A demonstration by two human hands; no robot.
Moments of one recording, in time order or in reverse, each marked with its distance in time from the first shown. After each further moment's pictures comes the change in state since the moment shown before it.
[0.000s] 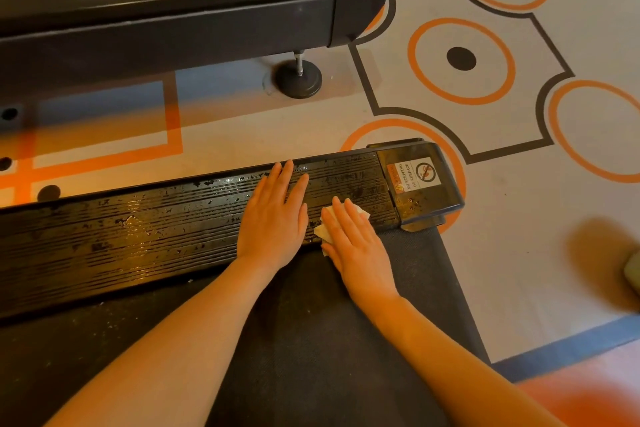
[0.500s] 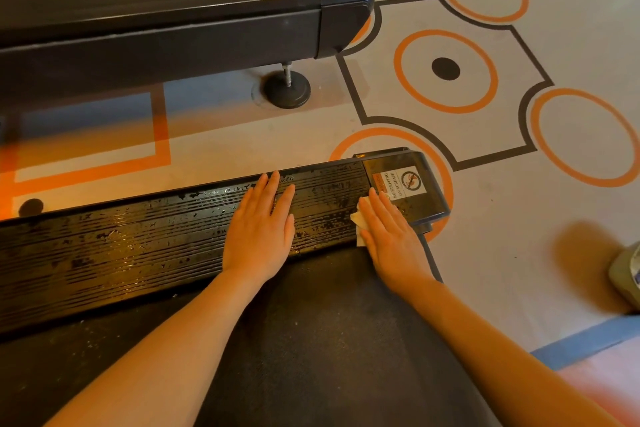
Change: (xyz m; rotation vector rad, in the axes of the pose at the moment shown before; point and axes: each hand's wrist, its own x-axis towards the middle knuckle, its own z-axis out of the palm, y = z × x) left_hand 0.000 0.000 -0.003 -0.003 -0.030 0.003; right_hand 0.001 0.069 -0.029 0.082 -0.054 0.157
